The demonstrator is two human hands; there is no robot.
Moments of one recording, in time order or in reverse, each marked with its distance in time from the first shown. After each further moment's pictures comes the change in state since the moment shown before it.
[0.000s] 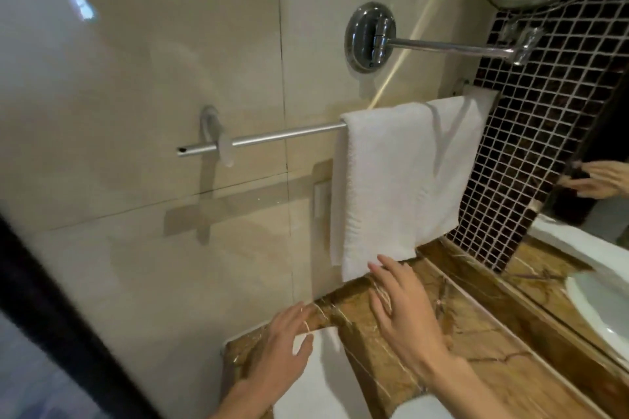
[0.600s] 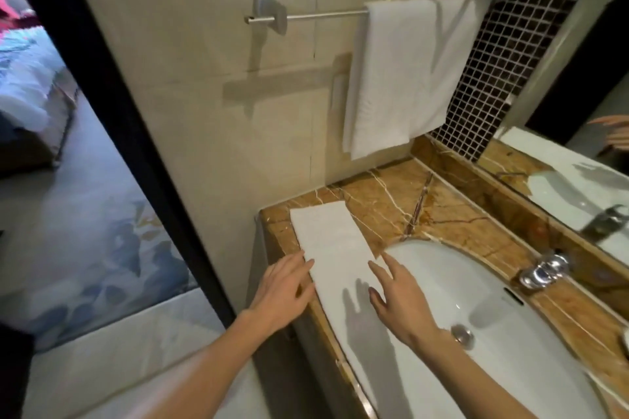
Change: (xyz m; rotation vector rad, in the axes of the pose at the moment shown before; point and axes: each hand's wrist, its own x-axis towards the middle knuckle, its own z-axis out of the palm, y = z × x) left_hand -0.205 -0.004 -0.026 0.280 -0.201 0.070; right_hand -0.232 -0.049 0.020 -0.225 -0.401 0.115
